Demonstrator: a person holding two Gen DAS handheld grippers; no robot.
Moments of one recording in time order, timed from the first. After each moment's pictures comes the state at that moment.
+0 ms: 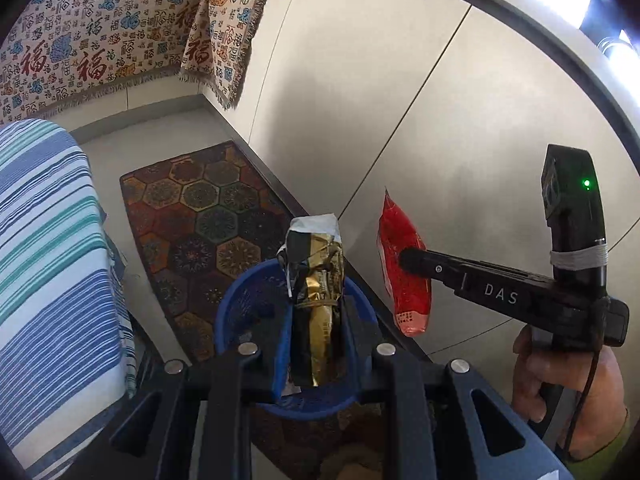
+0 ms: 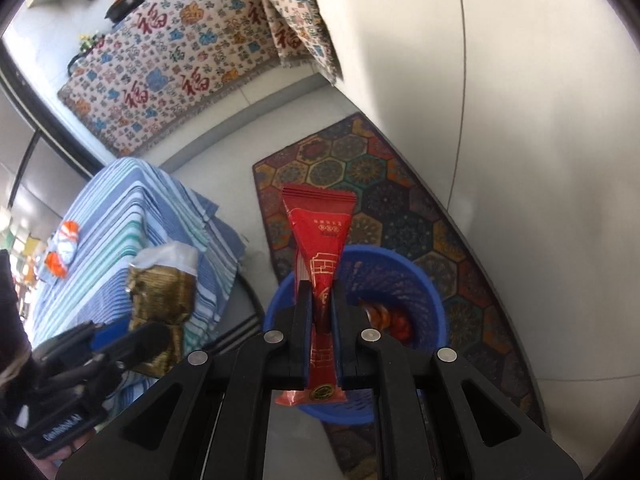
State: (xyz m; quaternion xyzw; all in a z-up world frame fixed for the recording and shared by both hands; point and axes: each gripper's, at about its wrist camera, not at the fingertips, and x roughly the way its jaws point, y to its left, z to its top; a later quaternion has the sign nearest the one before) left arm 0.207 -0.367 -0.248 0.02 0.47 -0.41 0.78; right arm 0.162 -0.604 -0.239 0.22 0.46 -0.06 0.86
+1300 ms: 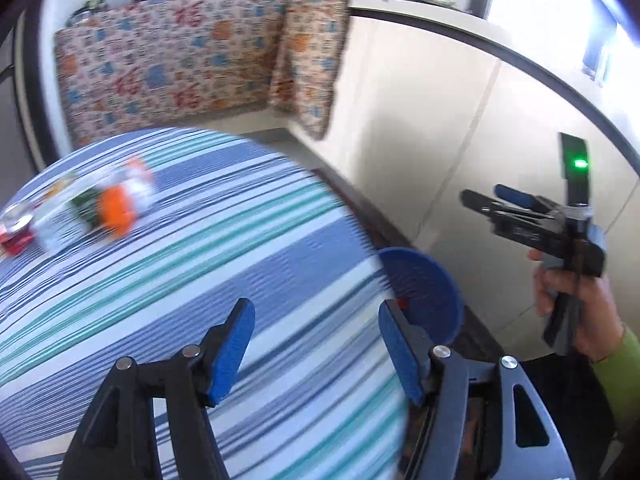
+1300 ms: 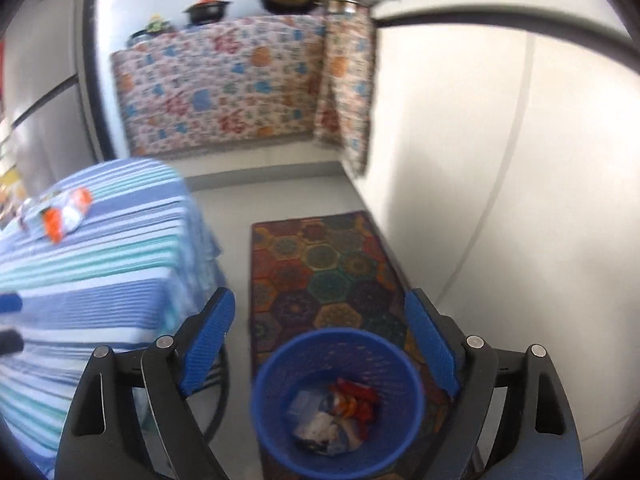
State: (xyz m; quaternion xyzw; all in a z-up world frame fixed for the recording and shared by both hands) left arm 0.172 -0.152 -0.196 0.06 0.41 -0.30 0.86; right arm 0.153 -0.462 -0.181 0.02 0.34 -0.04 0.94
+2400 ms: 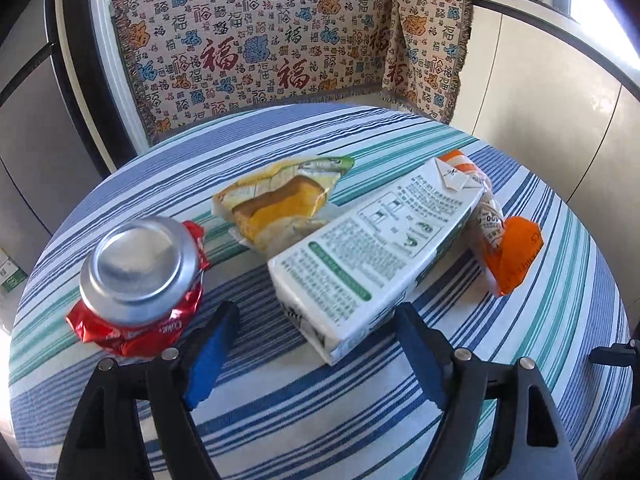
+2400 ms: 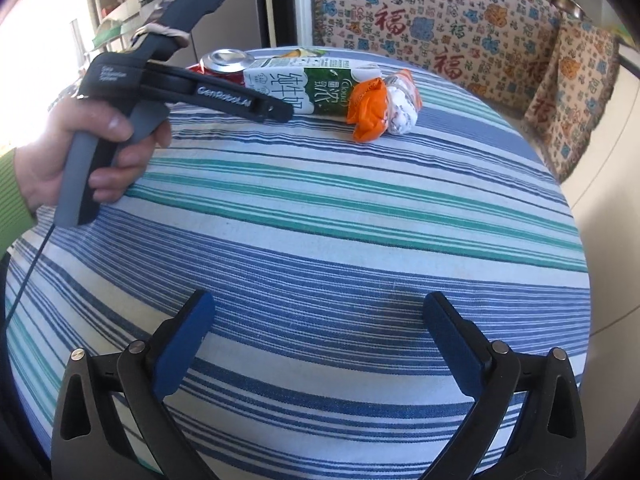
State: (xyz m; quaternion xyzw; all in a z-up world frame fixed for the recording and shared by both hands) left arm 0.376 0.004 -0.242 0.11 0.43 -0.22 0.87; right arm 0.213 -0.169 -0.231 -0.07 0.45 0.17 0.88
